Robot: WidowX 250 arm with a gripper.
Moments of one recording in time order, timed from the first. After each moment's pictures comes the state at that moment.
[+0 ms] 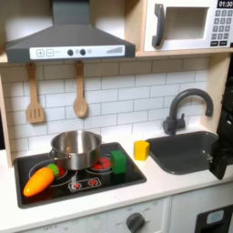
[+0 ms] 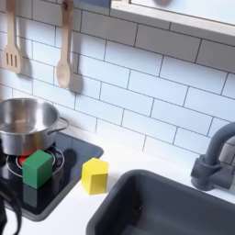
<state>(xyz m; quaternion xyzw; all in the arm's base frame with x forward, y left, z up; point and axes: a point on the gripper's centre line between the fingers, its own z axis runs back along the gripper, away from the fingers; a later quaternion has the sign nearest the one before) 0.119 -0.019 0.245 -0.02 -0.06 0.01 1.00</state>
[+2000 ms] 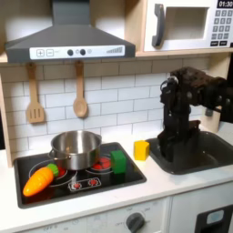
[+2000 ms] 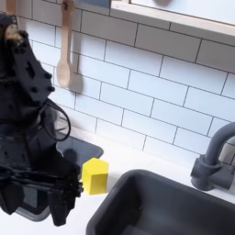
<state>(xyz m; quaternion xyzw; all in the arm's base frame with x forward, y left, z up) 0.232 0.005 0.220 -0.08 -0.06 0.05 0.99</state>
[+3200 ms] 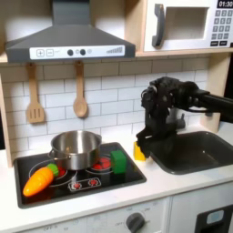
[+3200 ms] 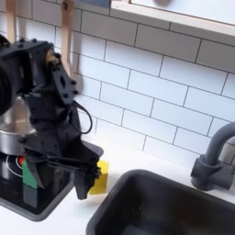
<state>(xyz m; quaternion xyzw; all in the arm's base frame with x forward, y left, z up) 0.306 0.011 0.188 -0.07 -0.11 0.00 0.99</state>
